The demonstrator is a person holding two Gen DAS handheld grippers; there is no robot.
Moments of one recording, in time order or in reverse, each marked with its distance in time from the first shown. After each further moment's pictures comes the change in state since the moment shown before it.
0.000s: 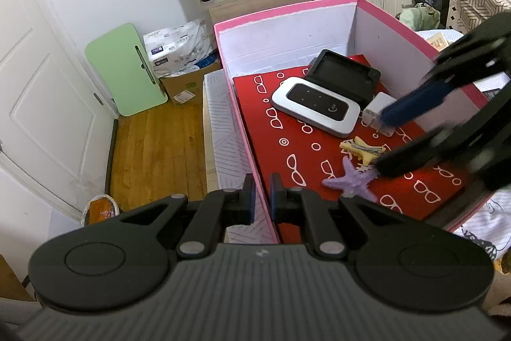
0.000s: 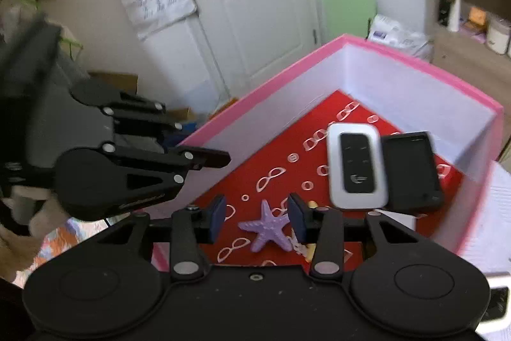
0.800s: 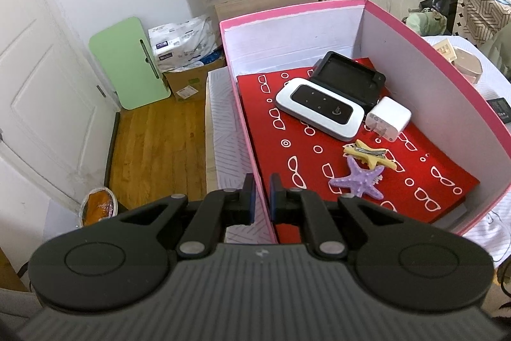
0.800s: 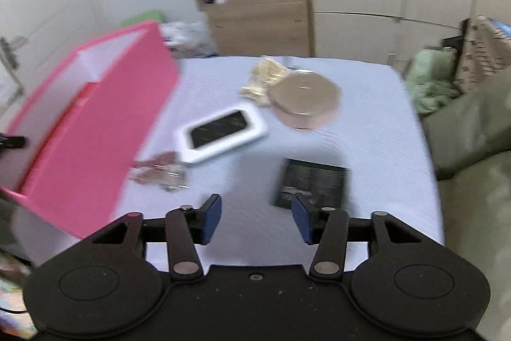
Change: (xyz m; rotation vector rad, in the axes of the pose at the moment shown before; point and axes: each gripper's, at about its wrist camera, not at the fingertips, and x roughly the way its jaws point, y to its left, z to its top) left arm 0.003 -0.002 0.002 -0.043 0.010 0.011; right arm -0.119 -0.115 -0.164 0.457 -0.054 -0.596
